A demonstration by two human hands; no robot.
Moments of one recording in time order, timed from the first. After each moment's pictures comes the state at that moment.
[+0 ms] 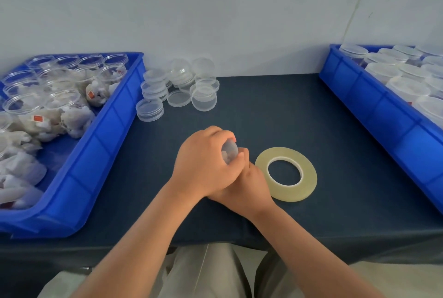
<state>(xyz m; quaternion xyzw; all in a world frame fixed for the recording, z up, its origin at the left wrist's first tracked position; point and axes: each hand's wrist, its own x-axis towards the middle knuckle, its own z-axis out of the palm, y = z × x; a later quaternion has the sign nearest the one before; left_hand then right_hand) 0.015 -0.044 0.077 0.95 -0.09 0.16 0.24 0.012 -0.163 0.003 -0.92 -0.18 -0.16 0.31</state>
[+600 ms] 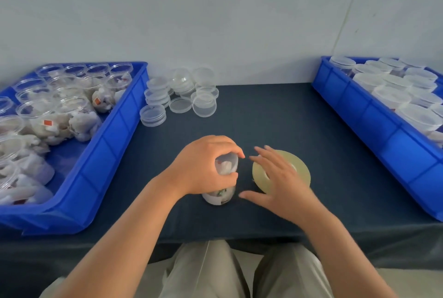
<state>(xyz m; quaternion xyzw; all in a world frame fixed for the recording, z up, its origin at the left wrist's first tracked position) 0.013 -0.018 0.083 0.93 -0.26 0.06 0.26 -0.001 -0.259 0.022 -0.95 -0.20 -0.05 0.24</state>
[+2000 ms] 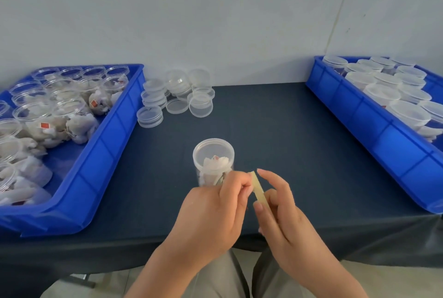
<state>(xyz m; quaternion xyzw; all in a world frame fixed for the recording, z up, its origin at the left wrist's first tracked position) -0.096 -0.058 0.082 0.90 -0.25 0.22 0.28 -0.110 -0.247 0.050 -0.85 -0.18 -0.03 0.50</state>
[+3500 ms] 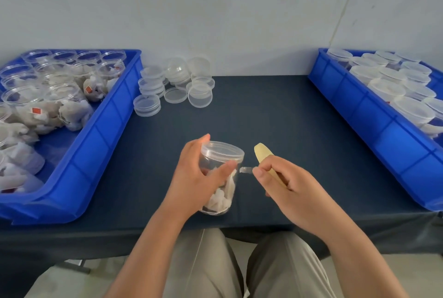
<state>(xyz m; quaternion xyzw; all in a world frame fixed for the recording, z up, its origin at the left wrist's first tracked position) -0.035 -0.029 0.036 0.82 -0.03 0.10 0.57 -0.064 -0.263 0.083 -0.90 -0.13 0.03 0.40</state>
